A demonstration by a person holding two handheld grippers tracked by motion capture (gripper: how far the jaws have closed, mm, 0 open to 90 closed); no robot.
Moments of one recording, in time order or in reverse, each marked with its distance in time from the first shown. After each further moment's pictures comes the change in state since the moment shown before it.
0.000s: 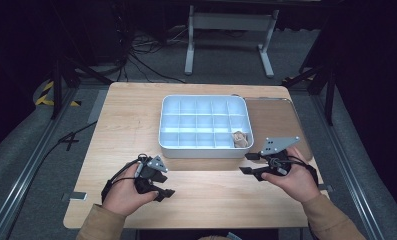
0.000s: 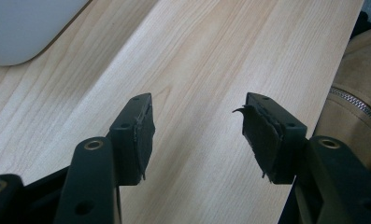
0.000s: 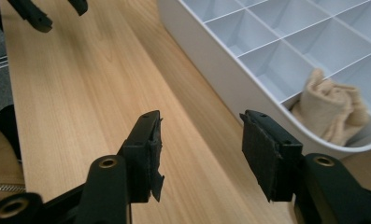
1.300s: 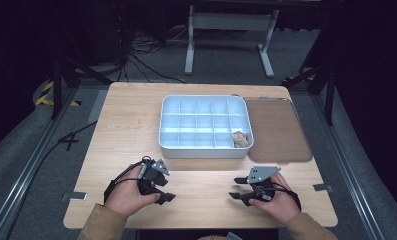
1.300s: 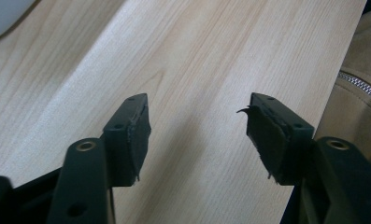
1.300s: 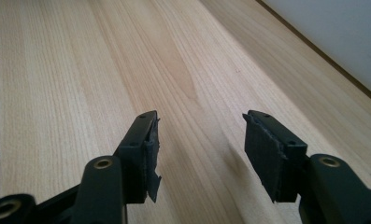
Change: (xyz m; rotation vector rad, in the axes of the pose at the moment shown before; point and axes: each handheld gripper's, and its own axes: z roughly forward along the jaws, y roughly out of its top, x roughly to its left) left arm 0.002 -0.003 0.015 0.064 -0.029 0.004; right arm 0.034 -0.066 0.061 0.016 0.050 -0.009
